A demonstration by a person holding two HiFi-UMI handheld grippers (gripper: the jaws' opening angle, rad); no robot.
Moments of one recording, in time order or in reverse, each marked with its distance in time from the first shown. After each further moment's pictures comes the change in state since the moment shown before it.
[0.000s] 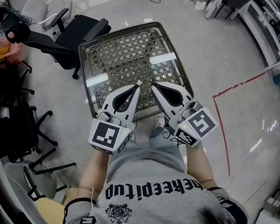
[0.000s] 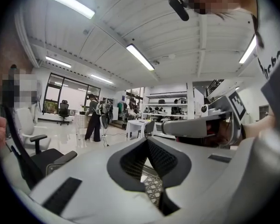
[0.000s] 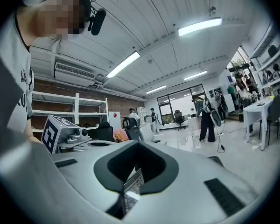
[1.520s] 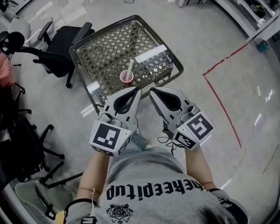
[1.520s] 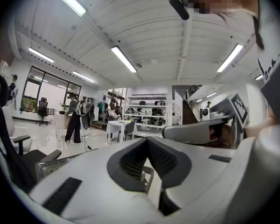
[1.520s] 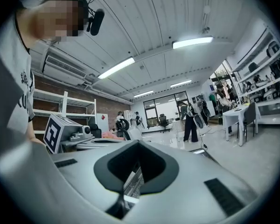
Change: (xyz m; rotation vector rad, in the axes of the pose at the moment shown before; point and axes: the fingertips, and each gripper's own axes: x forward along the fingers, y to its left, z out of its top) left arm -0.112 -0.069 -0.003 0.031 -0.016 -0.251; right arm -0.069 0.127 -0.021 0.022 -0.040 -0.224
